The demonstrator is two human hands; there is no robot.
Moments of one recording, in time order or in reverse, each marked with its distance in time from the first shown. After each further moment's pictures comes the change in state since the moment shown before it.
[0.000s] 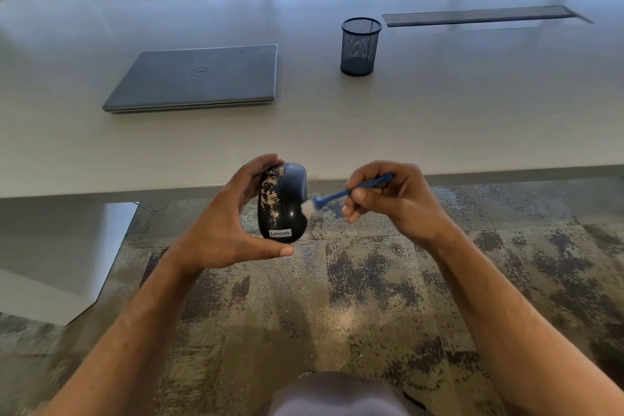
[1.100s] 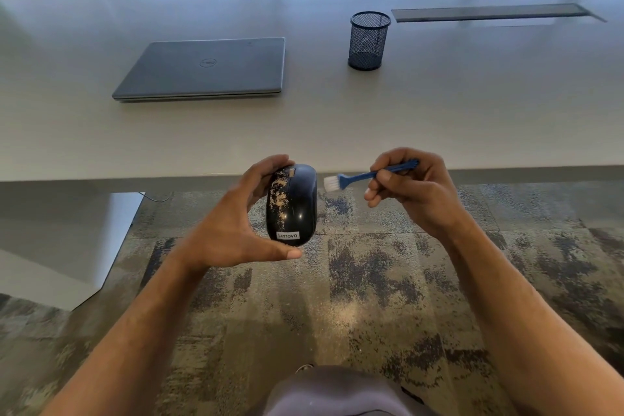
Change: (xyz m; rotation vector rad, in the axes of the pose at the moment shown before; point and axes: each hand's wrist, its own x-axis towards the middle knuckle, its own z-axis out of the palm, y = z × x) left_hand -0.012 0.010 0.008 -0.018 -0.019 -0.016; right_hand -0.004 0.000 -0.015 0.150 0.074 0.005
